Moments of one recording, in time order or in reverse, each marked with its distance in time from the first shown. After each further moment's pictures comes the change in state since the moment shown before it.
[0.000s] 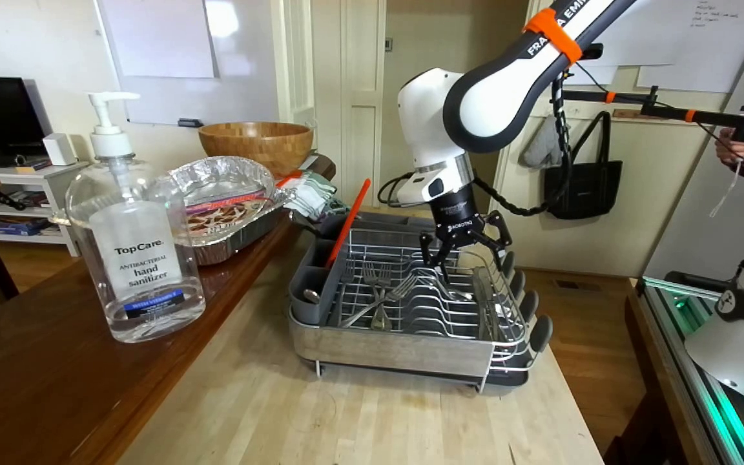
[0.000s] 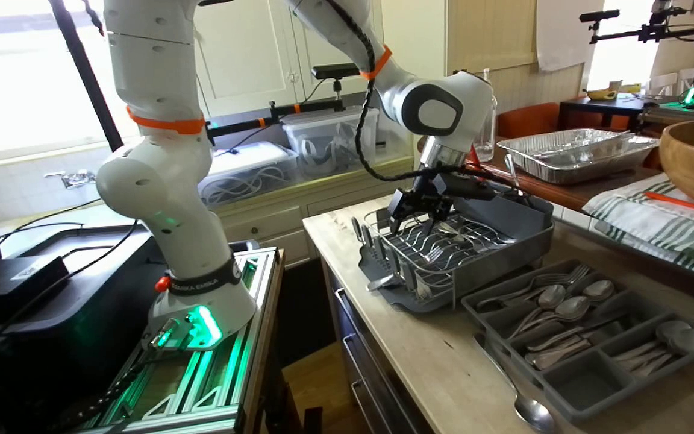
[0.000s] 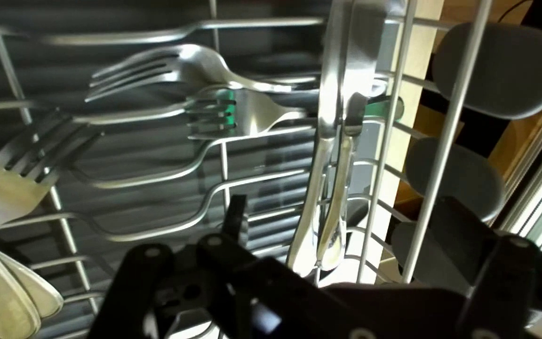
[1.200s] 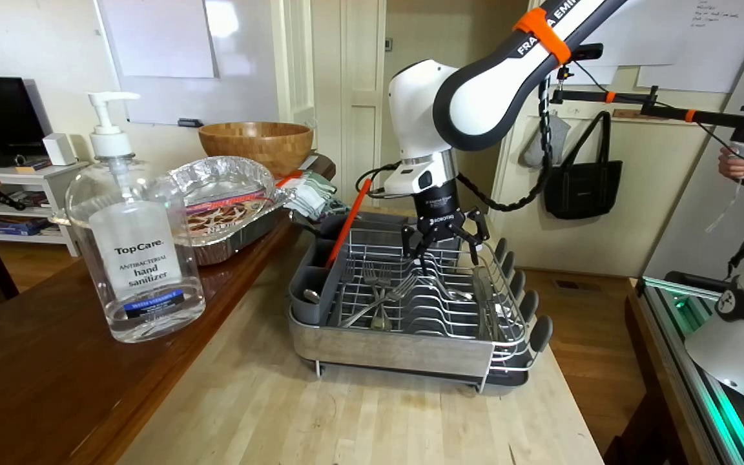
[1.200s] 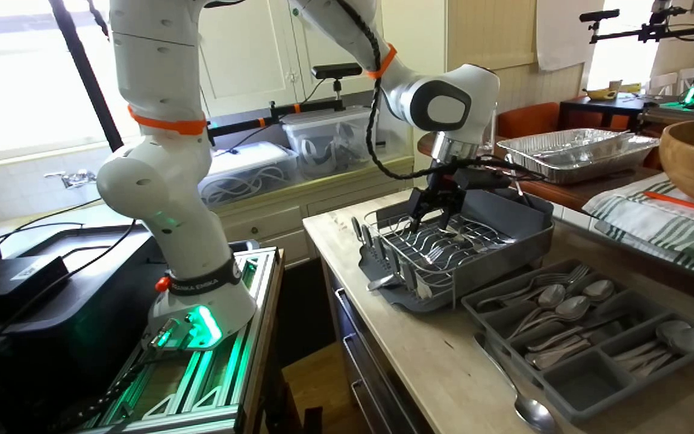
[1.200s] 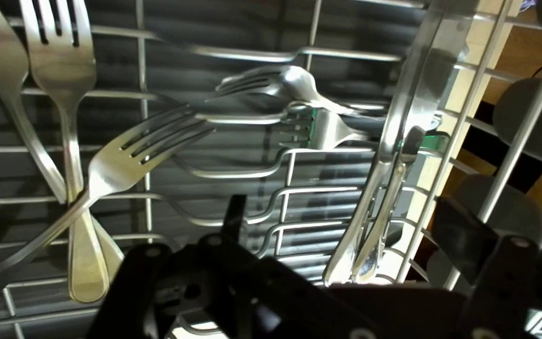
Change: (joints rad) arm 0.006 0.031 -0.005 0.058 -0.032 0.064 -0.105
